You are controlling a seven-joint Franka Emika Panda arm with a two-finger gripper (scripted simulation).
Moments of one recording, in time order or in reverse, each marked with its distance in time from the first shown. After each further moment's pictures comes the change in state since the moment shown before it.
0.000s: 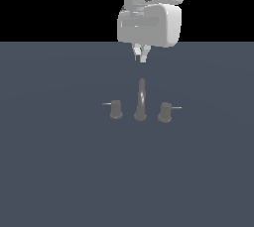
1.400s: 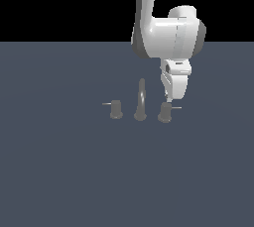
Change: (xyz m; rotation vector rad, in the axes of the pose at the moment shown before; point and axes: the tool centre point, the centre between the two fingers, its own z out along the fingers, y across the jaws) arm 0.152 -0.001 0.163 -0.013 0.002 0.645
